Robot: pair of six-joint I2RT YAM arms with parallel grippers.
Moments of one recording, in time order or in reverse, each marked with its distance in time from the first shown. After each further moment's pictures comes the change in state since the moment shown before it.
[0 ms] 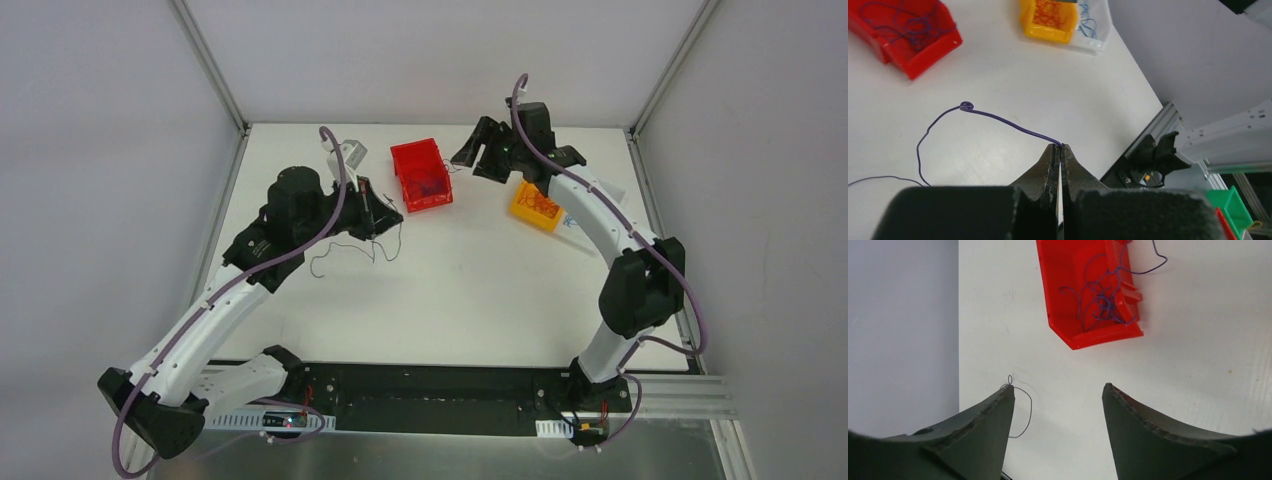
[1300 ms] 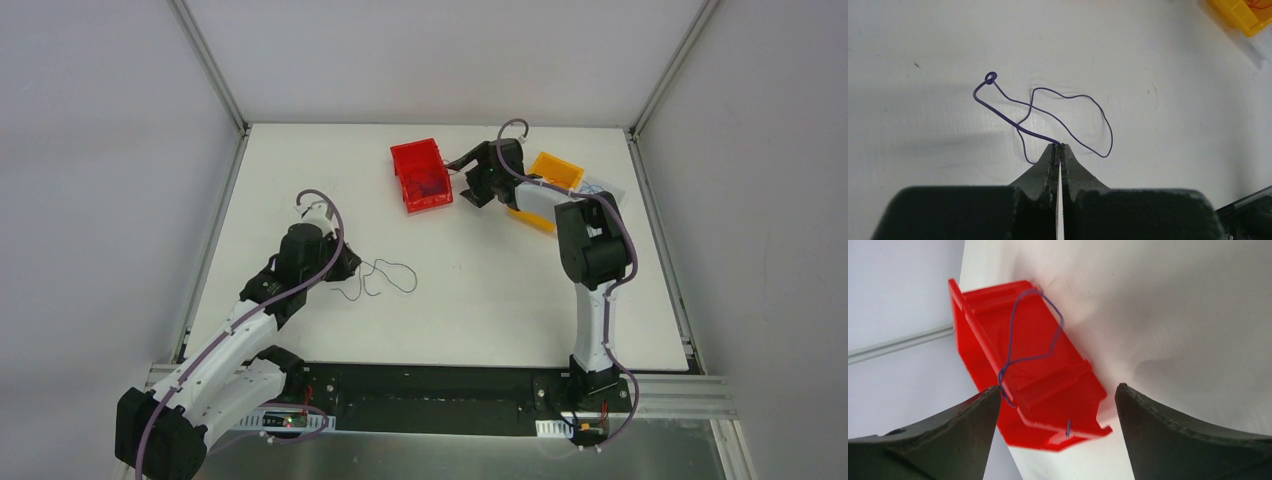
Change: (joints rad) left arm 0.096 -0.153 -0.519 0.091 -0.301 -0.047; right arm -0.043 0.346 -0.159 0.476 0.117 0.552
